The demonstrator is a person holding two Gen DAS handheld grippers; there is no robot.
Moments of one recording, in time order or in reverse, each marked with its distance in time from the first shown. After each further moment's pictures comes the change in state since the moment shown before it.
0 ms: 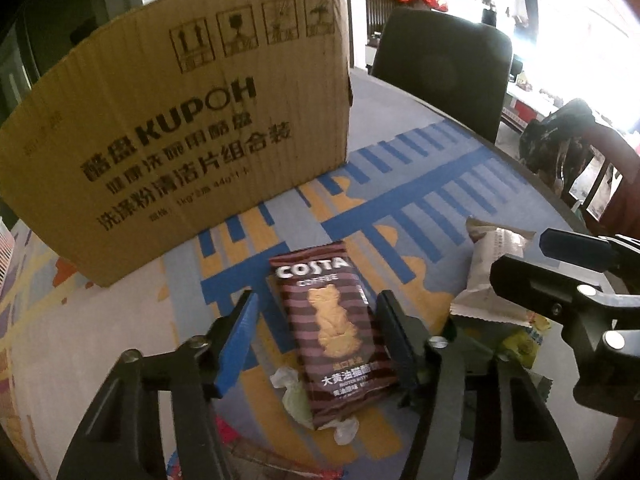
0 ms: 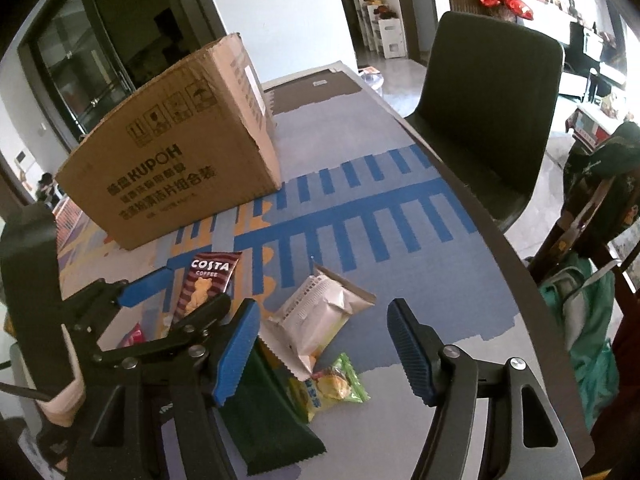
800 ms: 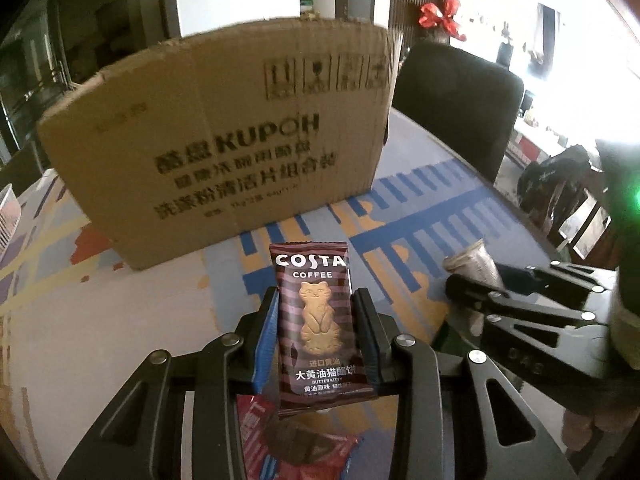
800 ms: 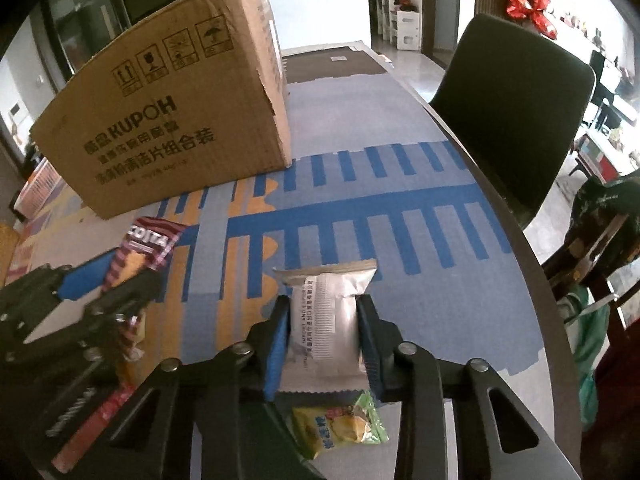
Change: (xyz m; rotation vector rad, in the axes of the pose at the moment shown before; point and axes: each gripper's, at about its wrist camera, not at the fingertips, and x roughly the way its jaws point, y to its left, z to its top) left arm -0.043 0.031 -0.003 -0.121 -0.062 -0.025; right arm 0.035 0.023 0.008 -0.121 0.074 -0.067
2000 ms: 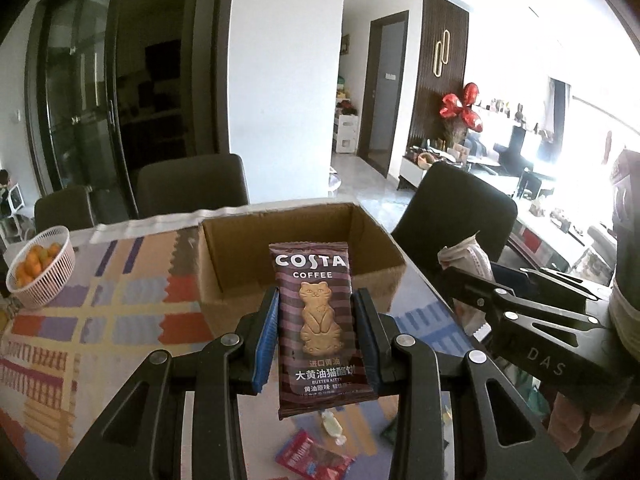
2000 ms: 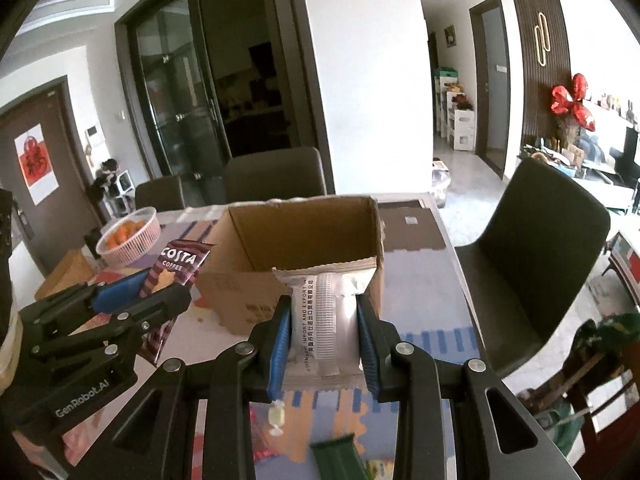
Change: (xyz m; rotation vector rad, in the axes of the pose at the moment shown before) left arm -0.152 0.042 0.086 -0.113 -0.282 0.046; right arm -0.158 0.057 0.085 -0.152 -0.345 0.182
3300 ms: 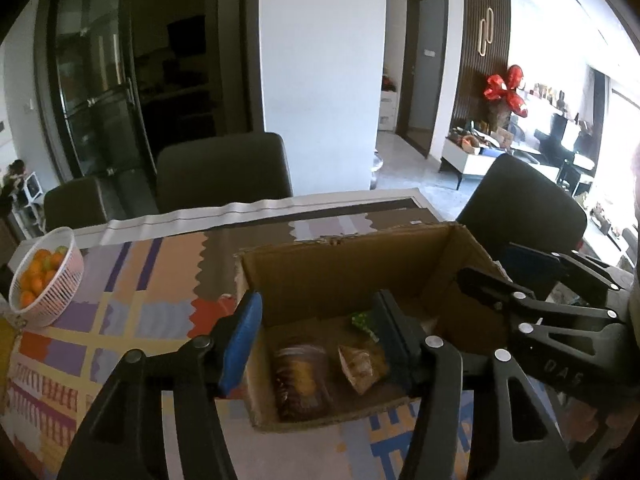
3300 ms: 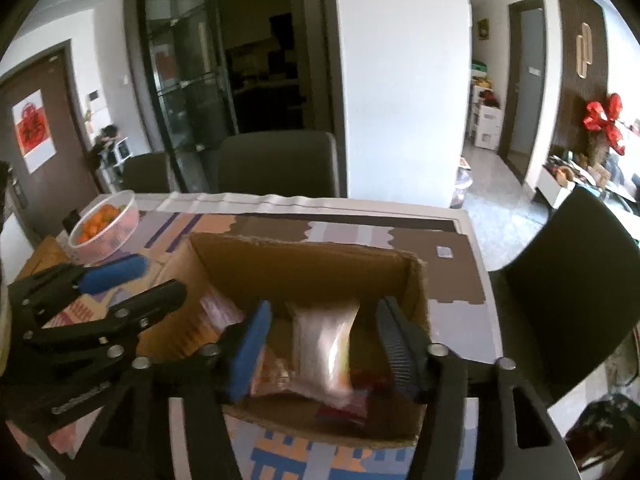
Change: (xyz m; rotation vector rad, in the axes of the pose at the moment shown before) left arm 0.107 0.054 0.045 -0.030 0.096 0.127; right arm 0.139 0.006 0.071 -0.094 0.093 0.008
